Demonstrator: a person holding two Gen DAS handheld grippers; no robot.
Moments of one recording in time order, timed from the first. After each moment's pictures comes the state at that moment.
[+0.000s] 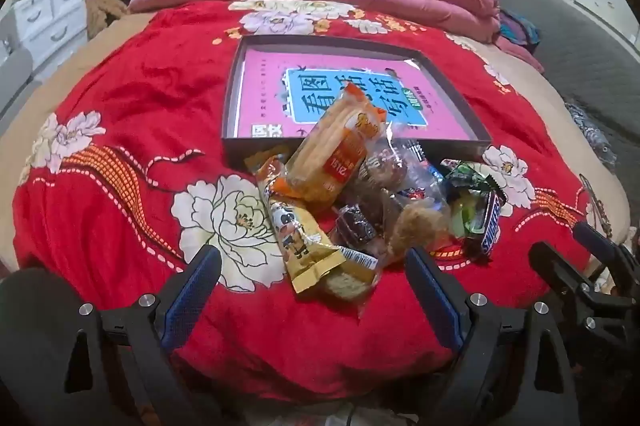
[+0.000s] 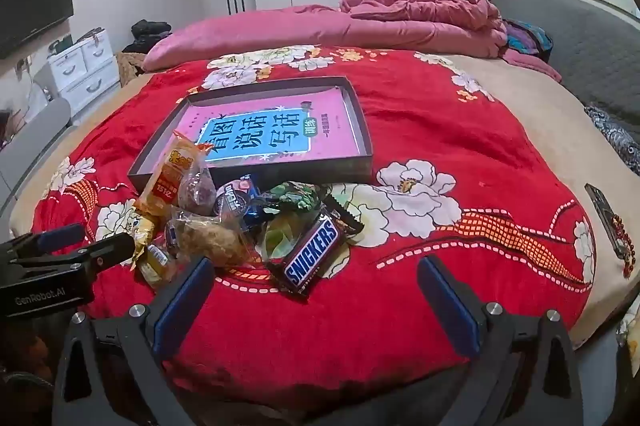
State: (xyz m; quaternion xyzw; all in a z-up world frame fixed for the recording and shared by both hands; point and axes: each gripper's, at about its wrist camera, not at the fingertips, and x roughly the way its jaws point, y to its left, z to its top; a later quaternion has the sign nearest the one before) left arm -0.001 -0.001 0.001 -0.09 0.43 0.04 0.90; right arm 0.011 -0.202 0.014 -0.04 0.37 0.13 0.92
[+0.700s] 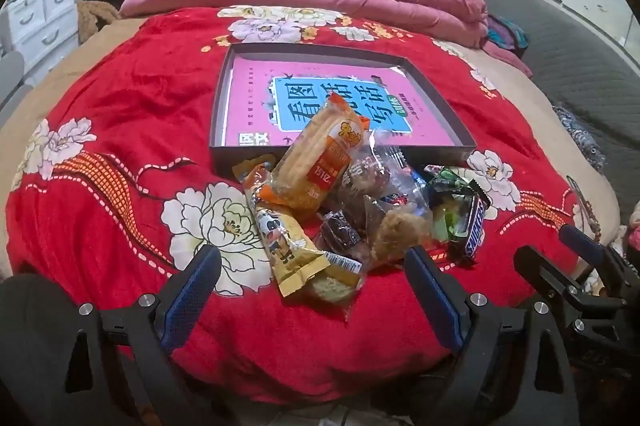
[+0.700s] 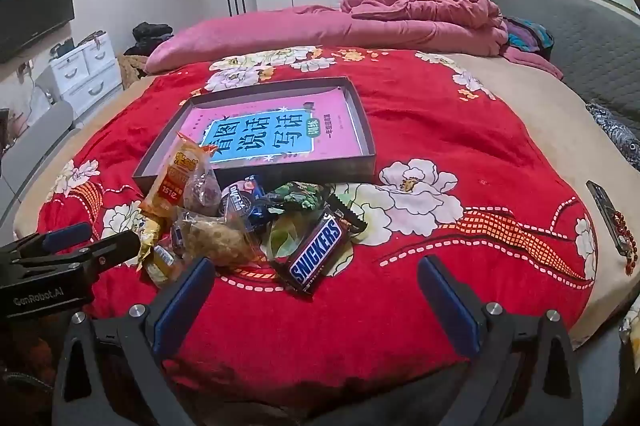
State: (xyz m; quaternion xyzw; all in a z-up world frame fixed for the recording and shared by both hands) left arm -0.001 0.000 0.003 -0.10 0.43 0.02 0.90; right arm 0.009 -0.203 0.015 -0.04 0.38 0.13 0.91
